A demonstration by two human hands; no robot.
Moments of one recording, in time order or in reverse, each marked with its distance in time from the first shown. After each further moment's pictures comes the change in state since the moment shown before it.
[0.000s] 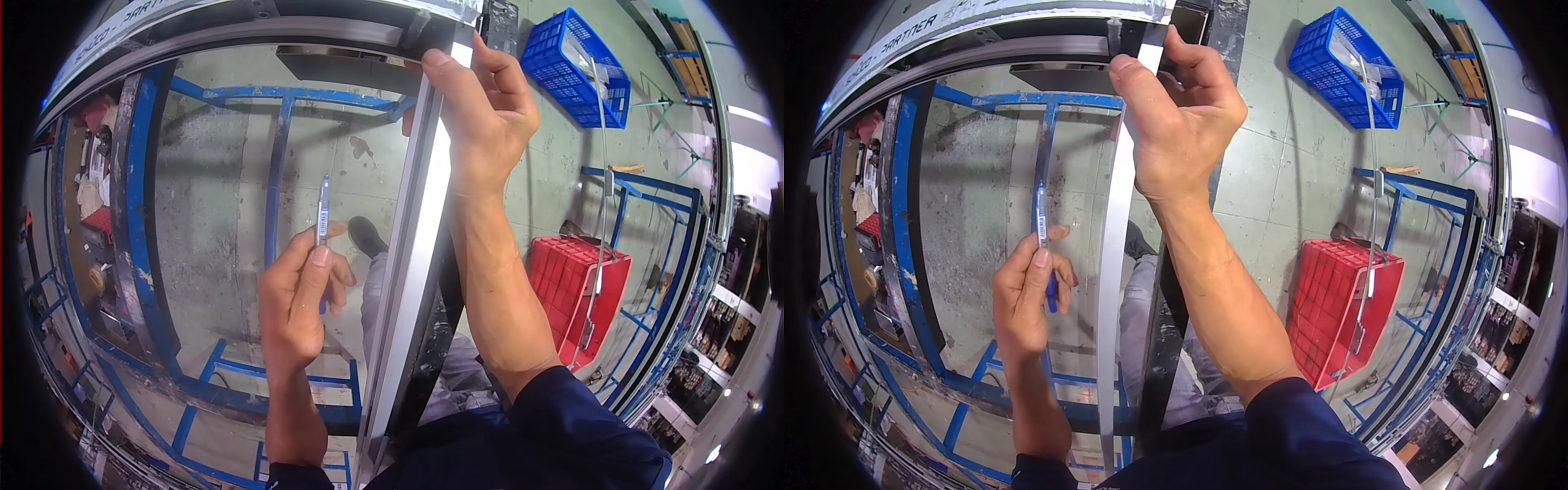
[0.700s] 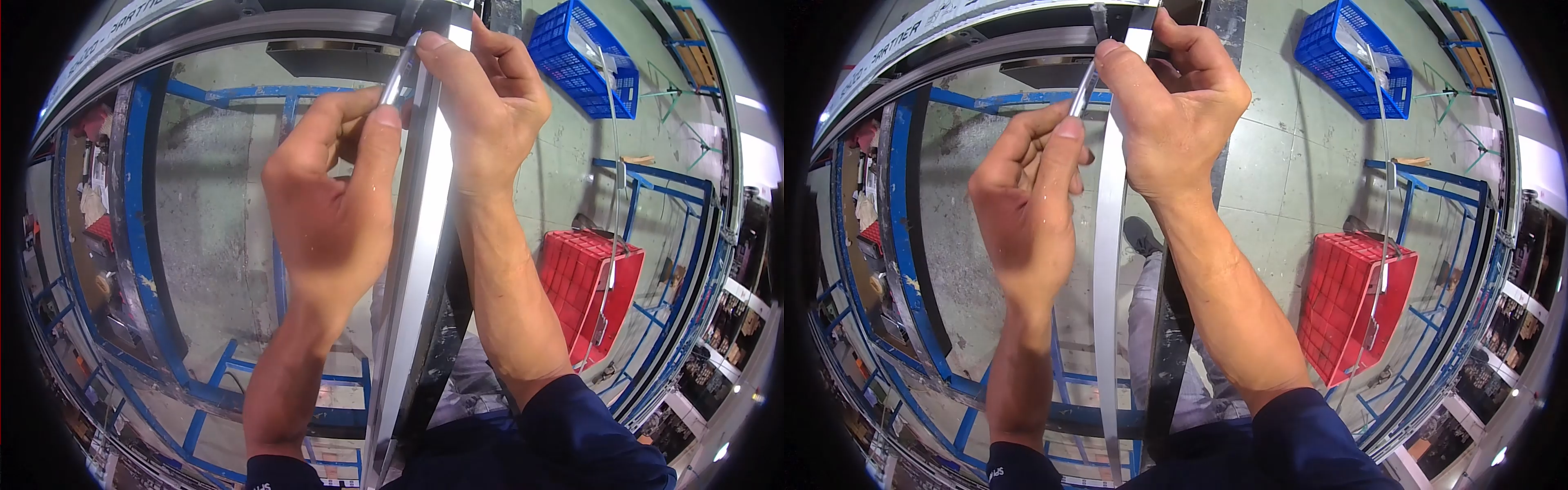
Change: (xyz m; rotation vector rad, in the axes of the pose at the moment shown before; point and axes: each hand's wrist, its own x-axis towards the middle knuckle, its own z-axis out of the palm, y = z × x) left_hand 0.085 0.040 0.052 0.055 0.216 0.433; right_hand 0.004 0.002 0.002 -0.028 0.003 -0.014
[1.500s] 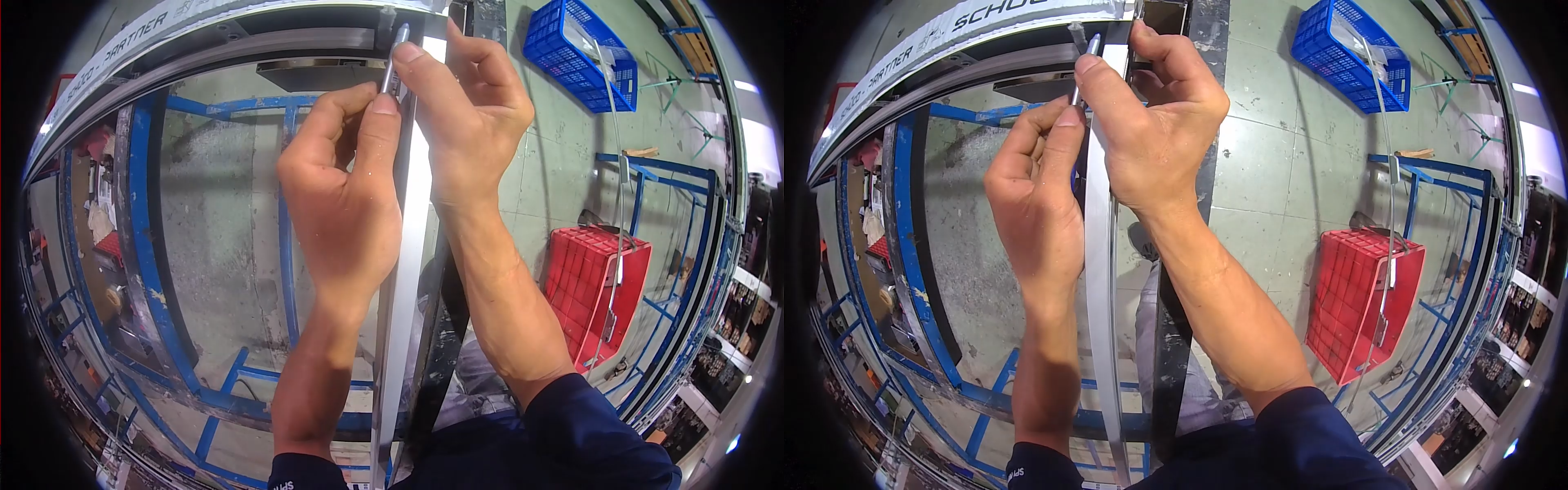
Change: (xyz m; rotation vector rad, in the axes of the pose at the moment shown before) left_hand 0.007 0.007 0.026 -0.196 0.122 -0.039; right_hand 0.000 0.009 -0.003 0.028 0.014 -0.101
